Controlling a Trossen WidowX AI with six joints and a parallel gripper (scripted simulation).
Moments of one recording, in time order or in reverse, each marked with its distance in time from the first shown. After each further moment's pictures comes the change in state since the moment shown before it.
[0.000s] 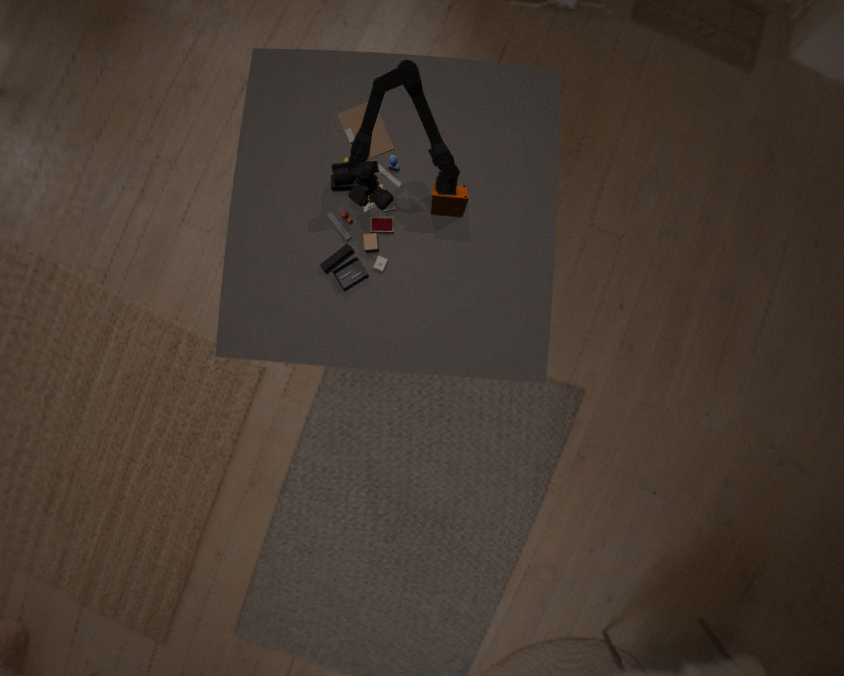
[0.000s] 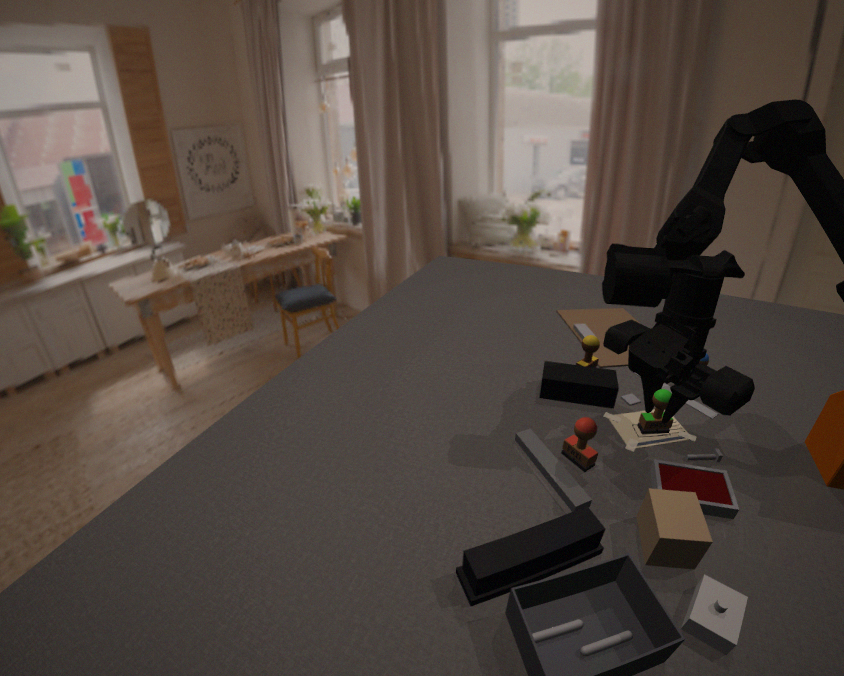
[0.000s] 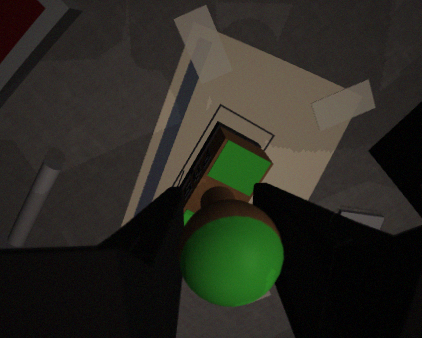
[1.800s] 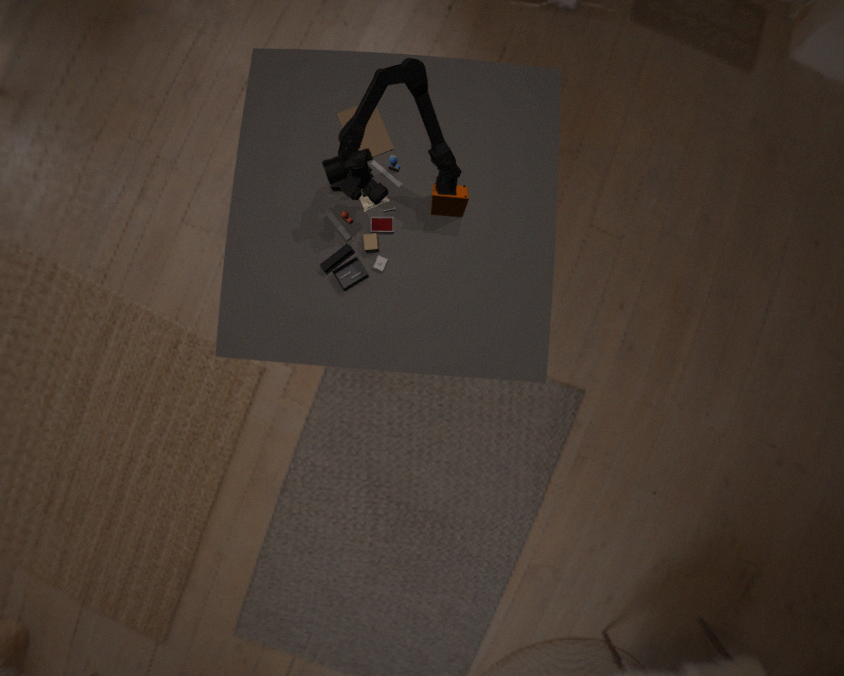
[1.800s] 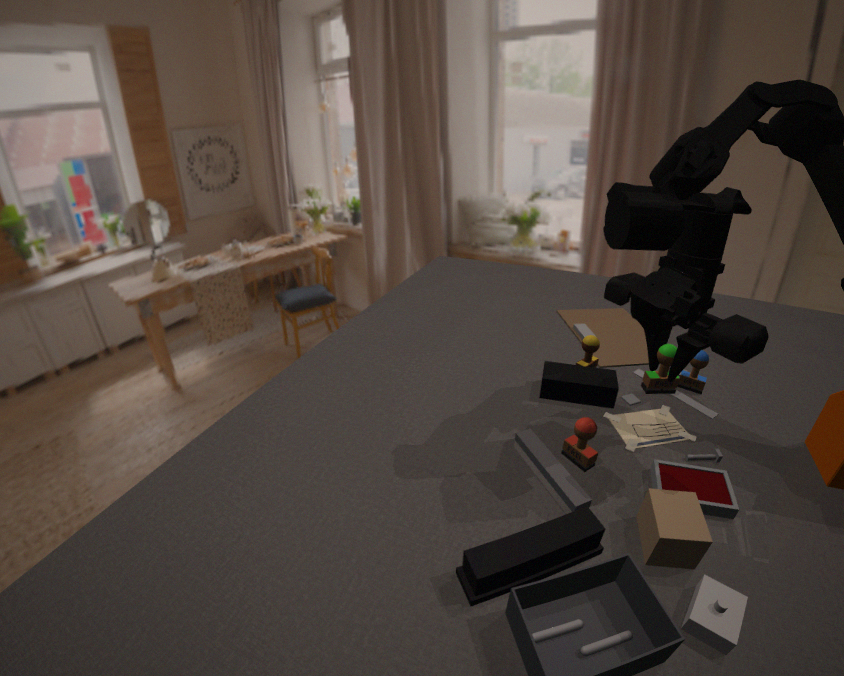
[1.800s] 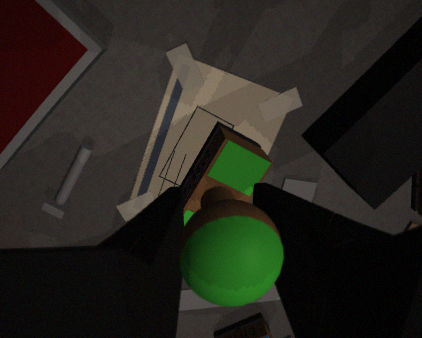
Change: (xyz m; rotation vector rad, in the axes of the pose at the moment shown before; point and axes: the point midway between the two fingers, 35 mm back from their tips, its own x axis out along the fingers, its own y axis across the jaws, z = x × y) arm -0.068 -0.003 0.015 0.014 -0.009 -0.008
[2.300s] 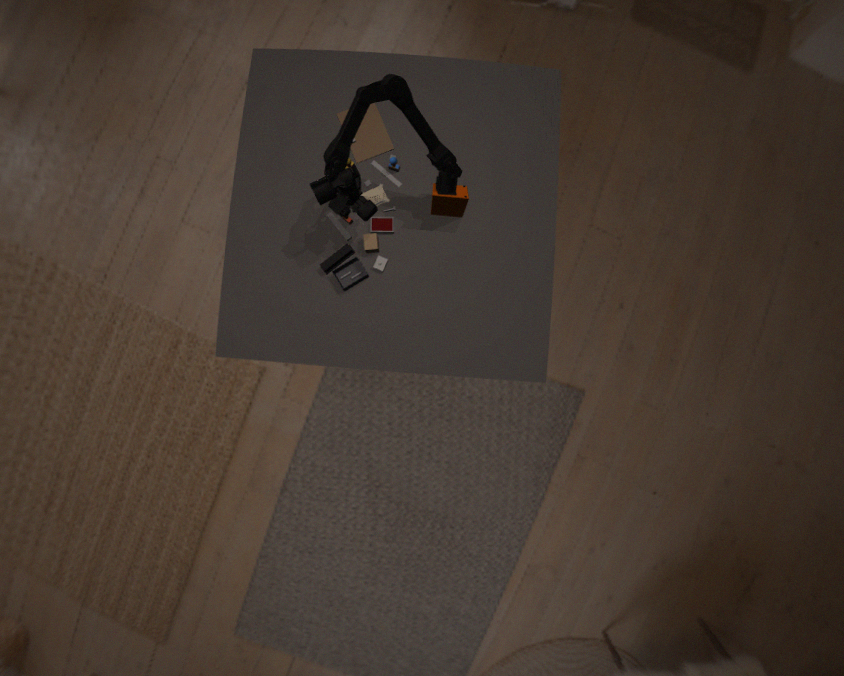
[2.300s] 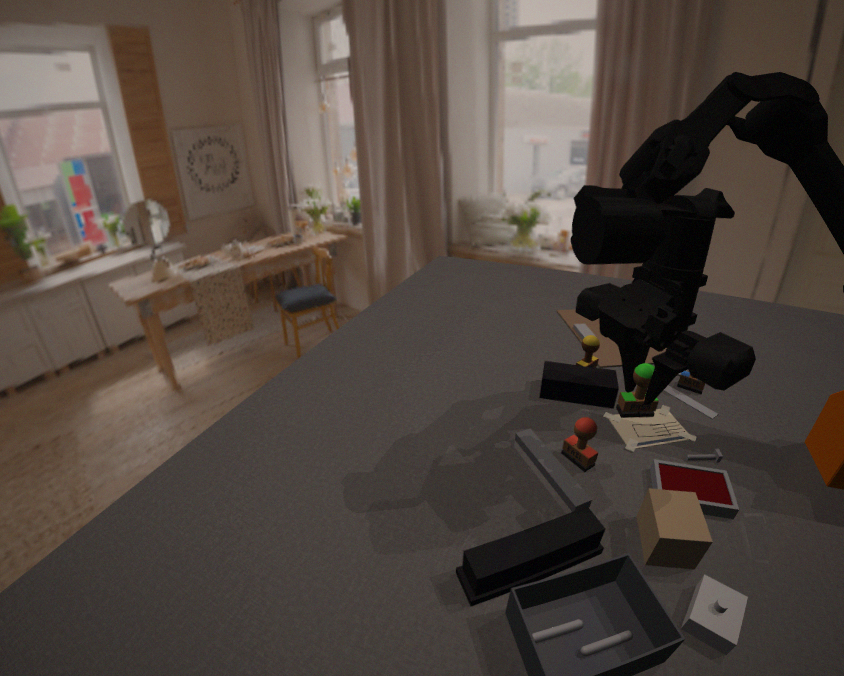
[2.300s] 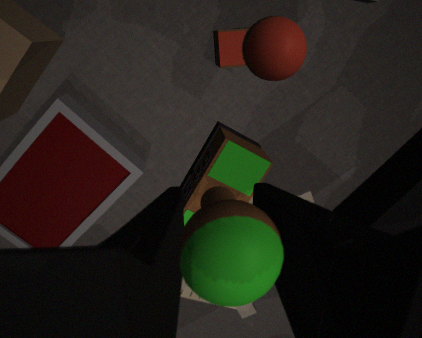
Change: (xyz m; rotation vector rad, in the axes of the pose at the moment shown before) arm -0.002 0.015 0.067 0.002 -0.004 0.003
